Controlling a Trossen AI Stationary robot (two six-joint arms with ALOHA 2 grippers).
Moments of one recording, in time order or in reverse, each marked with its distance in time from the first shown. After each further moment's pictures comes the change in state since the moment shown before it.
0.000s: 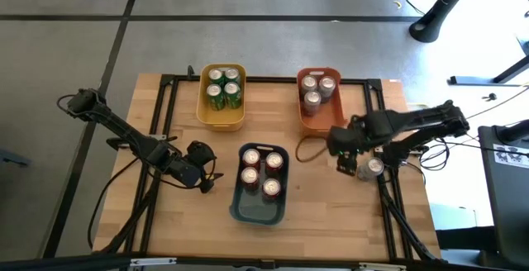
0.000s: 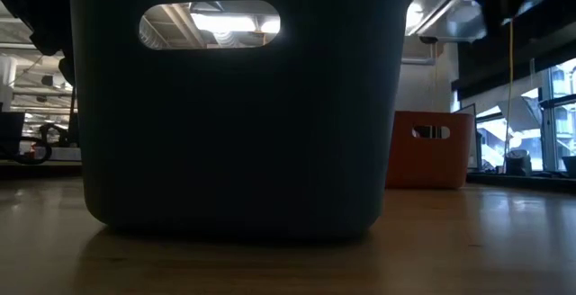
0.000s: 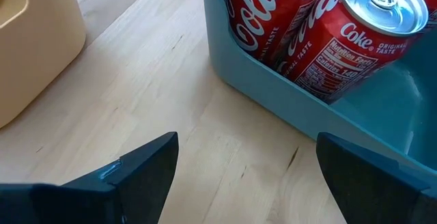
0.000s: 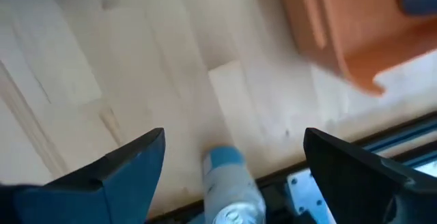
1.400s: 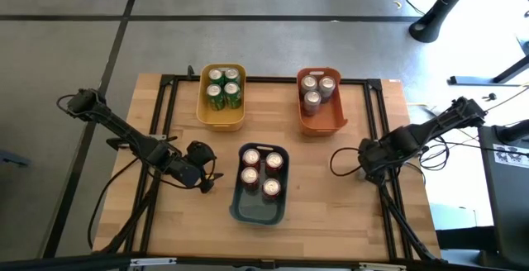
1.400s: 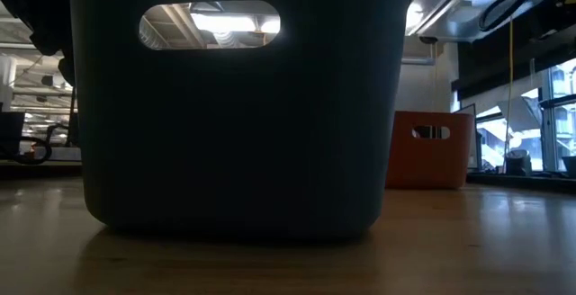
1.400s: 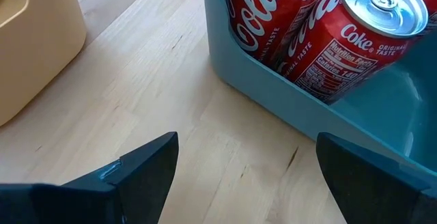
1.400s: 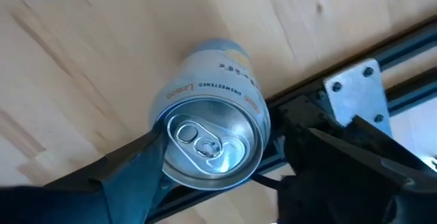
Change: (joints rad) left arm 0.000 0.000 0.000 0.000 0.000 -0.007; right arm 0.223 -0.411 -0.584 0.054 -0.155 0.376
